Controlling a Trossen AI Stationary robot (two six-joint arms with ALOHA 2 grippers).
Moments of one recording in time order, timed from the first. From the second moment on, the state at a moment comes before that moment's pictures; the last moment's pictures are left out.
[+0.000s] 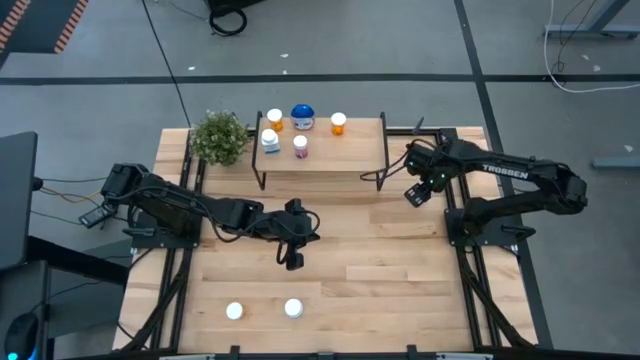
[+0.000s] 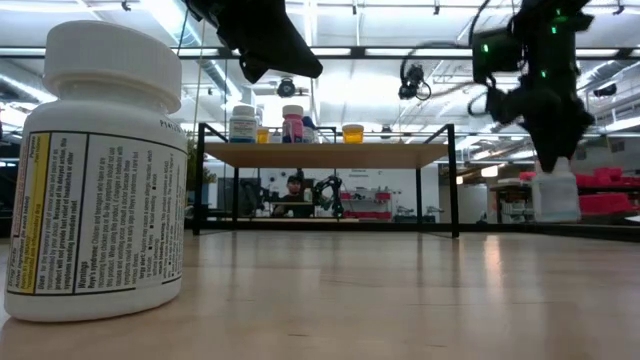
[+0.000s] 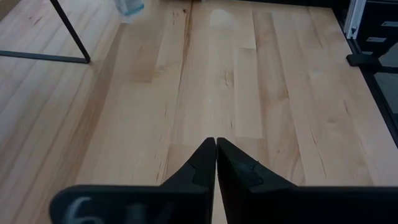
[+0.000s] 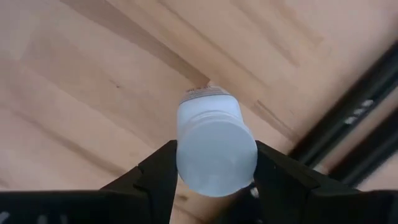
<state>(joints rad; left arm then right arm) -0.23 1.52 1.04 -0.16 -0.22 -0.22 -0.48 1.10 0.81 -1.20 0.04 0.47</state>
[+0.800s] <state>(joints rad) -0.23 1.52 1.04 -0.16 -0.22 -0.21 -0.29 1.44 1.70 -1.49 0.14 0.44</state>
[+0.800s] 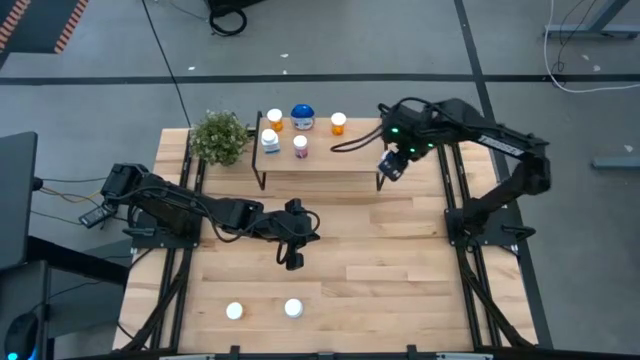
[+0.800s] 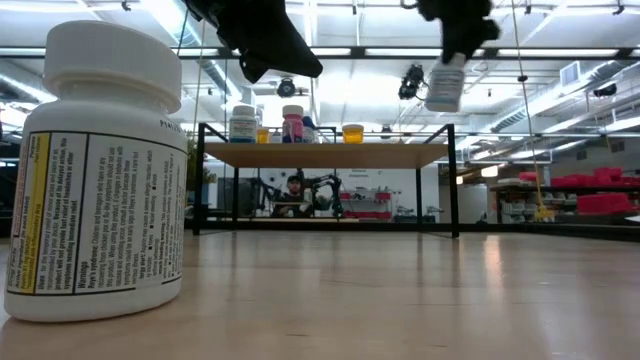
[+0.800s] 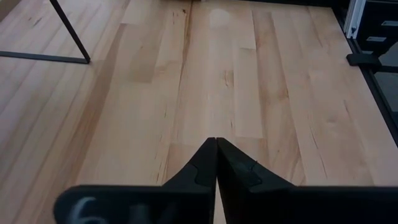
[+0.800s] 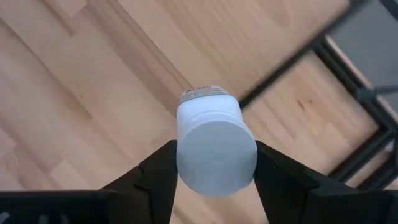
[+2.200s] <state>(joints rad) -0.25 1.52 1.04 -0.13 -0.22 -0.22 -0.42 1.77 1.87 -1.29 0.09 0.14</state>
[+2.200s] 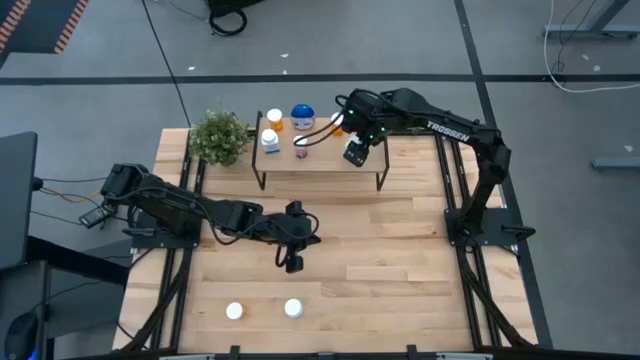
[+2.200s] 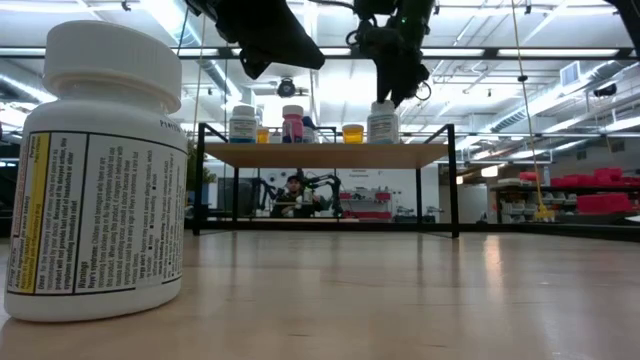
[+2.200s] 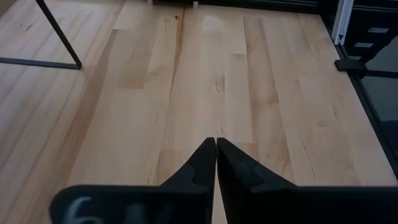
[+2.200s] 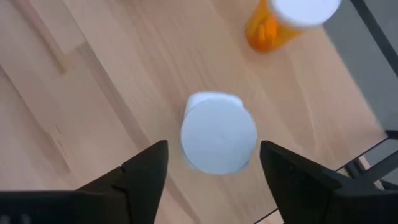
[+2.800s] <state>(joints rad) -0.26 1.52 1.04 -0.13 -0.22 -0.22 -0.42 1.76 1.94 -1.37 0.20 0.10</state>
